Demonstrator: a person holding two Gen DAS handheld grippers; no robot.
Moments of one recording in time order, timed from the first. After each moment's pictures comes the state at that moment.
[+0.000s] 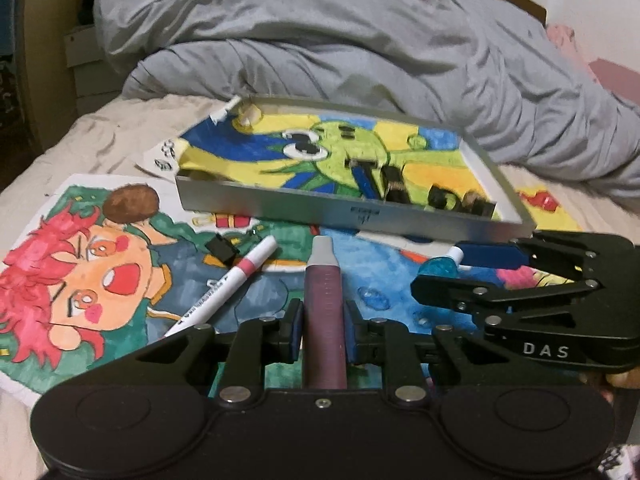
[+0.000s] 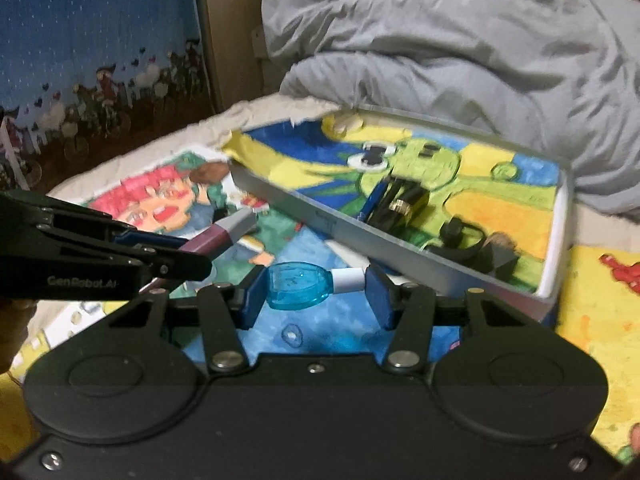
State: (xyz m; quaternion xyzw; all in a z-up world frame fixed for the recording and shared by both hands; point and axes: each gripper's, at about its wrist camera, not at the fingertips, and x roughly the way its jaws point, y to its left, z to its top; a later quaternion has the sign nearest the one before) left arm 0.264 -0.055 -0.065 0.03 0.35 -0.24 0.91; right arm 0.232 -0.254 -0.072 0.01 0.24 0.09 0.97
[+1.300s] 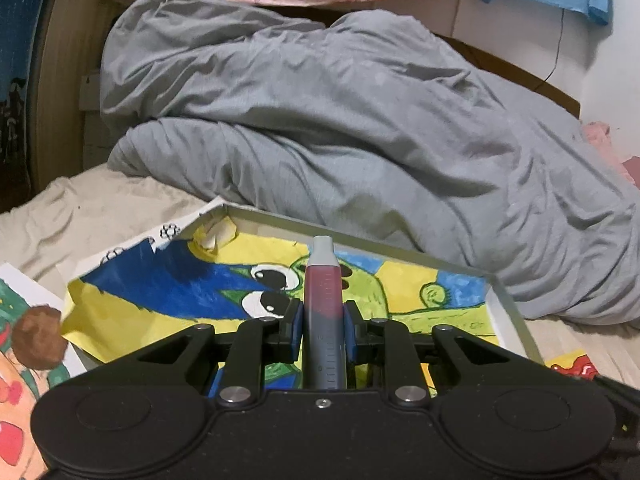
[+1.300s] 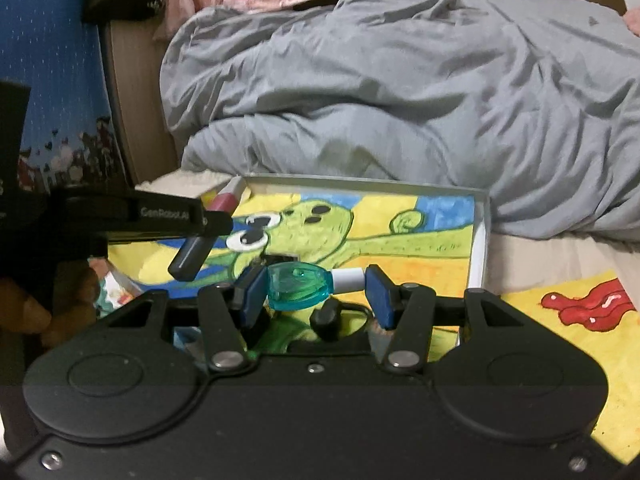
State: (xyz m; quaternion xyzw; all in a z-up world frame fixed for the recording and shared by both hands) left arm 0.378 -0.149 -0.058 -0.05 0.24 -0.19 0.95; right arm 0.289 -0.317 -0.099 0.08 0.17 -0.02 0.98
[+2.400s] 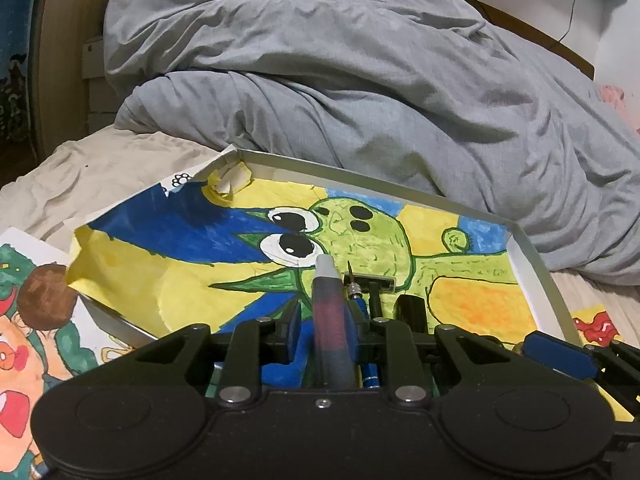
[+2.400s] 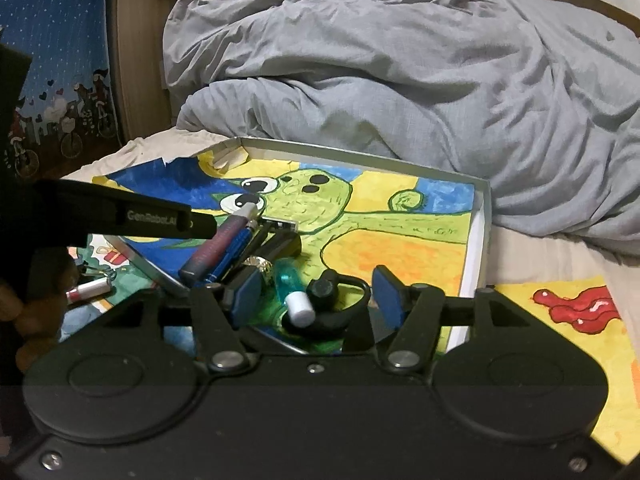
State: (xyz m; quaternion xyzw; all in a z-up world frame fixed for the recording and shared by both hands) left arm 0.378 -0.143 -0.076 -0.03 0.30 -0.18 0.94; right arm 0.299 -0.304 -0.094 0.02 0.20 -0.03 0.98
